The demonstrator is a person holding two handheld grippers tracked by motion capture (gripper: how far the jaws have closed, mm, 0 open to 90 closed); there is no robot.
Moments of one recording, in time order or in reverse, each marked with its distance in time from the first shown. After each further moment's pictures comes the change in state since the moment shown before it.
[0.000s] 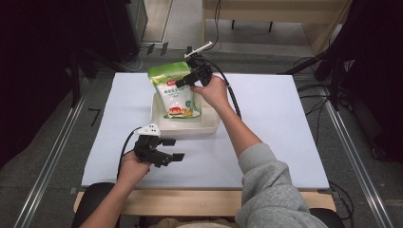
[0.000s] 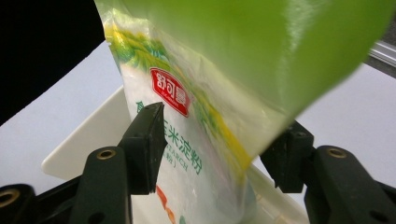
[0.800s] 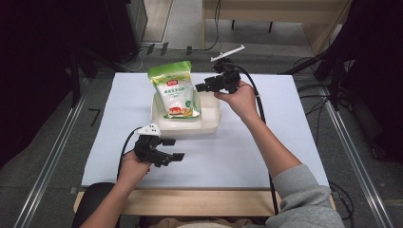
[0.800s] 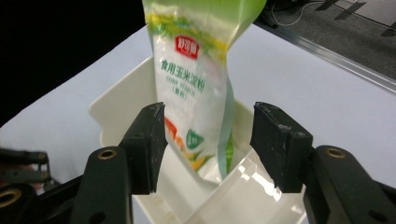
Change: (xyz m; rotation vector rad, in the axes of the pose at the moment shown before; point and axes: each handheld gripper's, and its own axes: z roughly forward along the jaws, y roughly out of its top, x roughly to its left) left arm 0.000 0.000 0.001 0.008 0.009 0.000; right arm 0.002 -0.050 -0.089 -0.106 0.000 -0.052
